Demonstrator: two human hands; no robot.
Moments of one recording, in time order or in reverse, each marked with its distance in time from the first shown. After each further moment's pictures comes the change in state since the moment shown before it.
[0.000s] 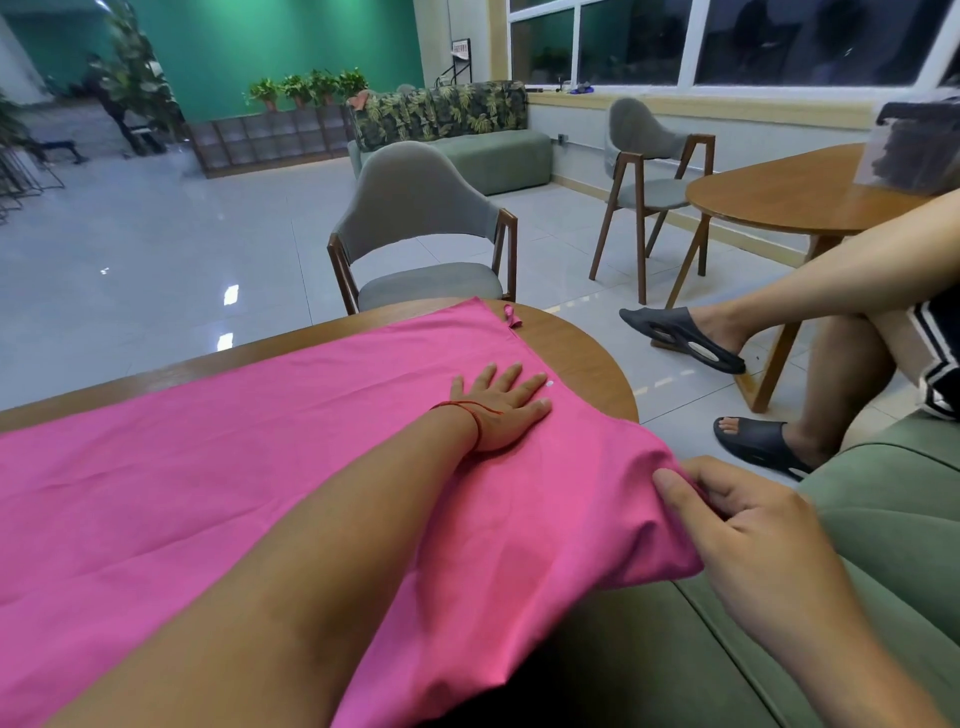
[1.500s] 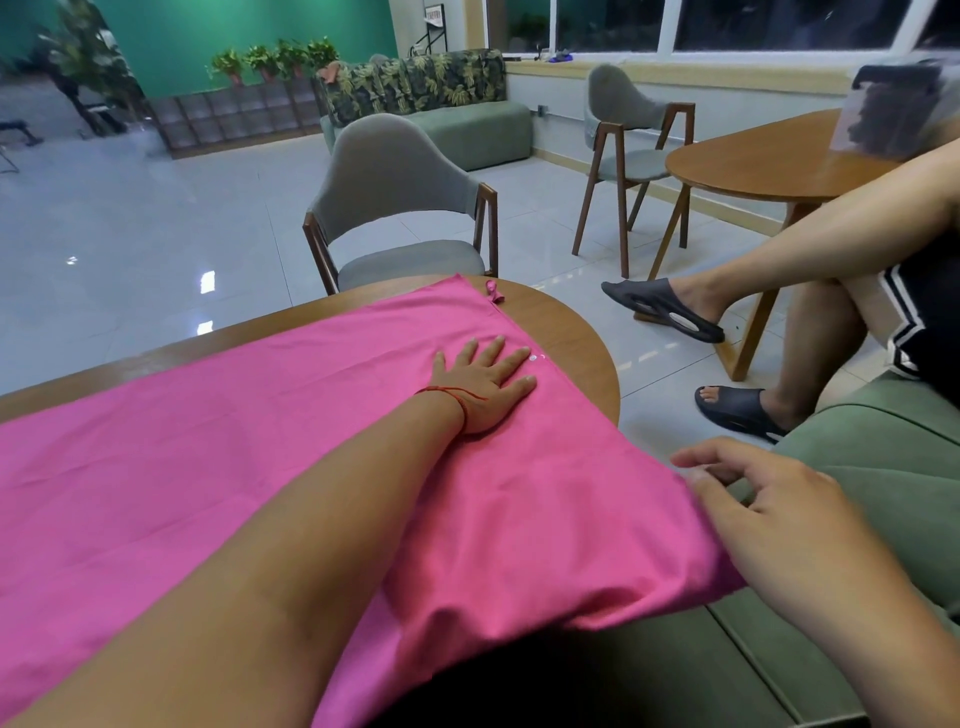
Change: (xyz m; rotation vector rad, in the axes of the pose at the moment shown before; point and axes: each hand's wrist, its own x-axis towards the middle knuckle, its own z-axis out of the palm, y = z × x) left_hand -0.007 0.001 0.006 0.020 0.110 0.038; right_hand -0.015 -0.005 -0.028 -0.317 0.029 0.174
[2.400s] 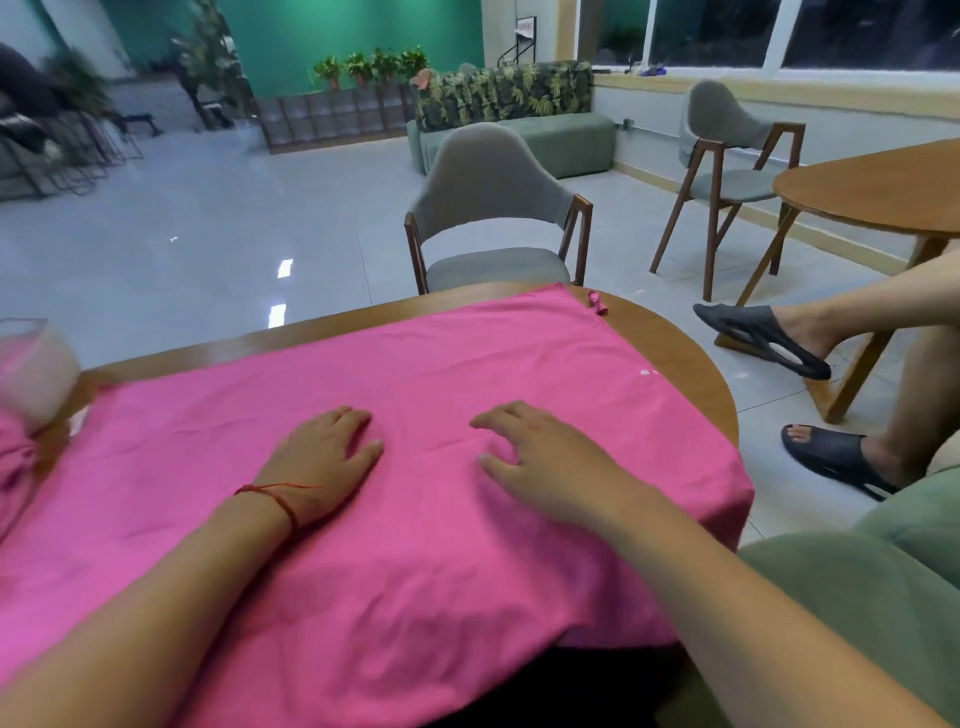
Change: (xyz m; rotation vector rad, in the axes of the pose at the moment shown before) left_hand -0.217 -0.226 -0.001 -0.021 0.185 -0.352; right_hand 0.065 -0.157 0.188 -0.167 -0.485 -0.645
